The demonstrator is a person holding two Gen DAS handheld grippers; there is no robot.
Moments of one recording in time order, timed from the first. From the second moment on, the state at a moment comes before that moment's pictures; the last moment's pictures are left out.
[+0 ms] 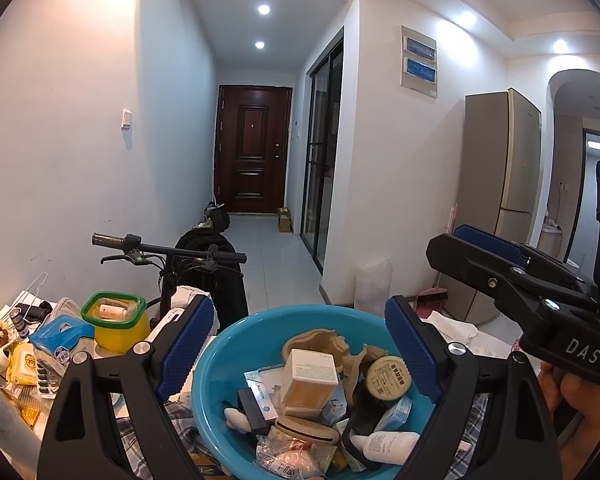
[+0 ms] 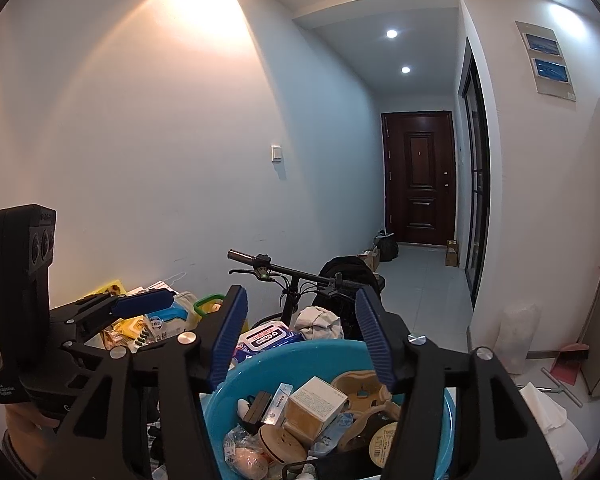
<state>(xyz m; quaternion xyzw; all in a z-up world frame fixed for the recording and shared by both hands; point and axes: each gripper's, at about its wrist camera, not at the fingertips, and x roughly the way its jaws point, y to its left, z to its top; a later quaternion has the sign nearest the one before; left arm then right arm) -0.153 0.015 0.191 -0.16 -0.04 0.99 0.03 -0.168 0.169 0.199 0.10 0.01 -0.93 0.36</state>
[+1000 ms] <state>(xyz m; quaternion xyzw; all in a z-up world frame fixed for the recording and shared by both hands) -0.138 0.016 0.201 -0.14 -0.01 0.99 0.00 -0.159 0.161 0.222 0.09 0.02 -0.93 0.35</state>
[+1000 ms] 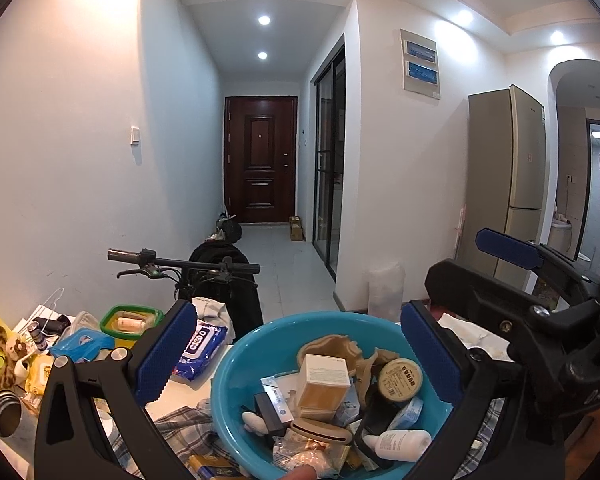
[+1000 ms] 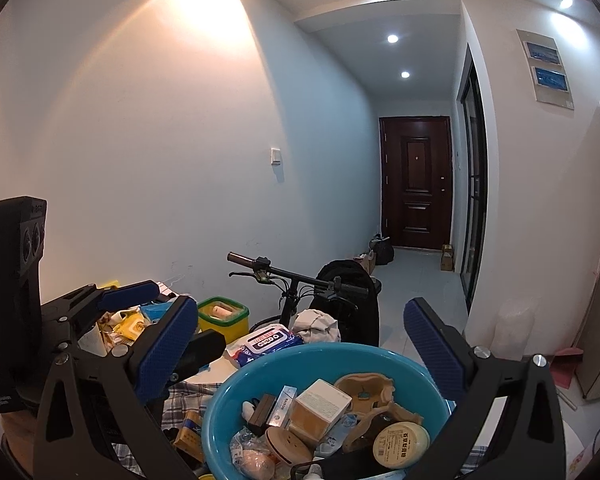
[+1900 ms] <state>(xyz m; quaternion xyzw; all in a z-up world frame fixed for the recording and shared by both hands) -0.117 -0.045 0.211 -0.13 -0.09 0.99 0.04 -0.057 0.145 0.264 0.00 -0.01 -0.88 0.47</state>
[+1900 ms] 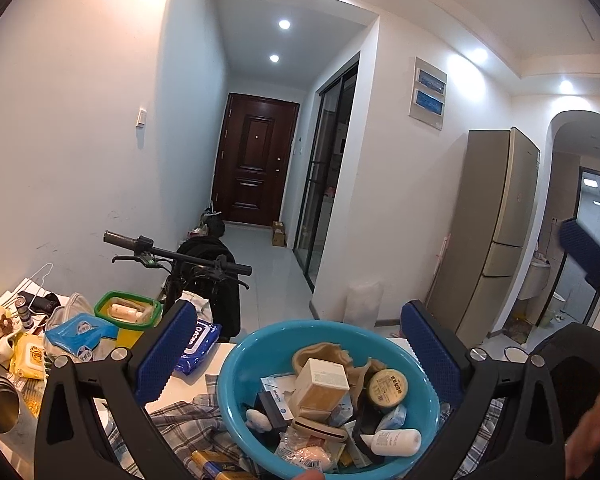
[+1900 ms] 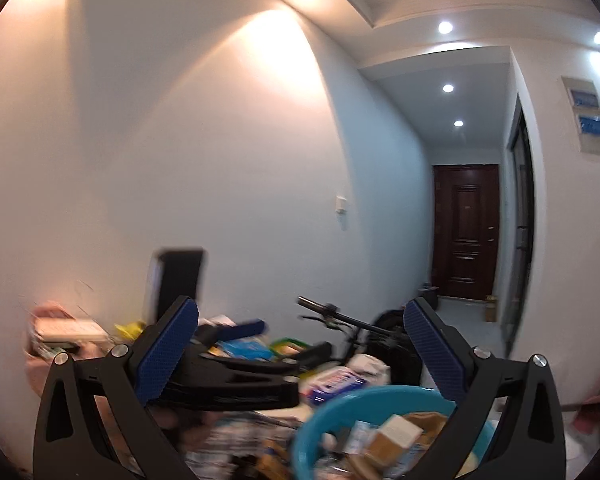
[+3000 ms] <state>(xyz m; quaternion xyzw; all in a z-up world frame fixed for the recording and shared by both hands) -0.122 -0.036 0.210 -0.13 -0.10 0.99 0.01 -0.014 0.256 0.073 0.16 0.01 -0.90 0.41</state>
